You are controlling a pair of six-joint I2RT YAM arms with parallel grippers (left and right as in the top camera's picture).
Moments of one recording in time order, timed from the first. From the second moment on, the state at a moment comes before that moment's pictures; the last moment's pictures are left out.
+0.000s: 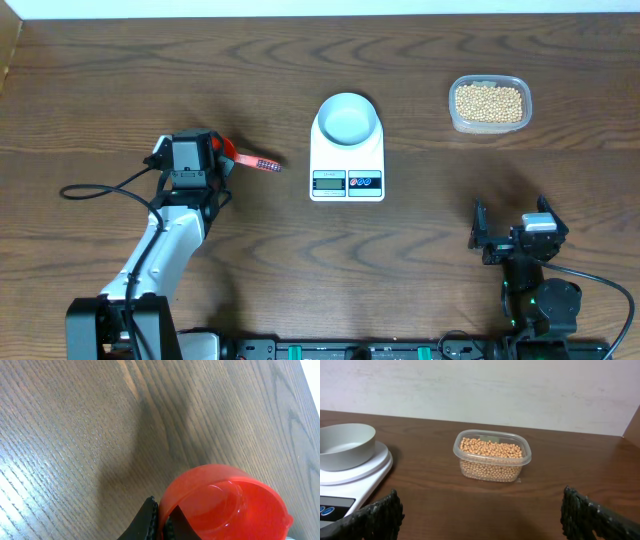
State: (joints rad) left arm 0.00 1.44 0.71 -0.15 -0.14 -1.01; right arm 0.02 0.01 0.01 -0.07 -0.01 -0.06
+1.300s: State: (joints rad) left arm 0.00 1.33 0.71 -0.15 -0.14 -1.06; right arm 0.02 0.01 0.01 -0.06 -0.08 -0.06
